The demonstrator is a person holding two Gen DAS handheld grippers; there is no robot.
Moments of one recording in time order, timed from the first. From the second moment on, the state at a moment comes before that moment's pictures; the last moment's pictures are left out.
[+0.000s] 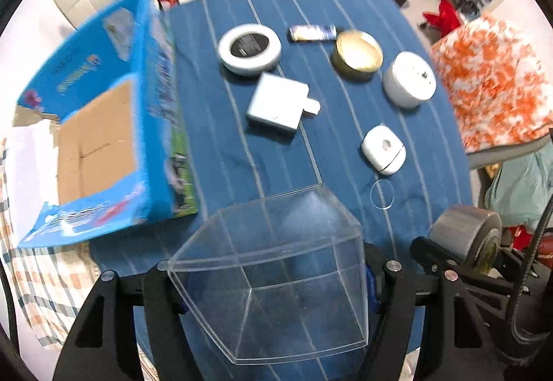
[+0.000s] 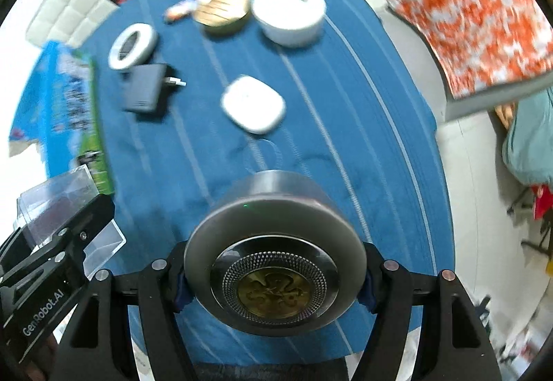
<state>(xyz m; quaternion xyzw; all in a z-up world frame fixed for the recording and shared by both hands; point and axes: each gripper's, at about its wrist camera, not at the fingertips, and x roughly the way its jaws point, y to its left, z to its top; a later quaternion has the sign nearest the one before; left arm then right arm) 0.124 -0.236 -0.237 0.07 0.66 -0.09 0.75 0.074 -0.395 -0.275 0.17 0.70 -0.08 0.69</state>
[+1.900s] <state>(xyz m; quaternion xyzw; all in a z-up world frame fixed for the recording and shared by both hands) 0.332 0.089 -0.338 -0.15 0.69 -0.01 0.71 0.371 -0.081 -0.349 0.08 0.73 0.03 0.68</state>
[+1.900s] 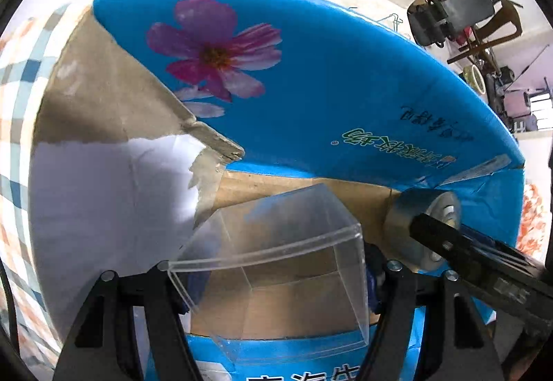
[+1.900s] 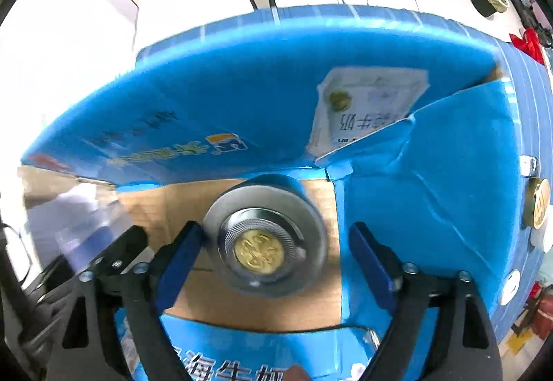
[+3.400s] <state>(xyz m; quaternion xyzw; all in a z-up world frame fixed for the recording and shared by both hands) 0.264 0.064 -0.231 -0.03 0.59 0.04 0.80 0.254 -0.110 -0.212 0.02 0.64 0.05 0.76</state>
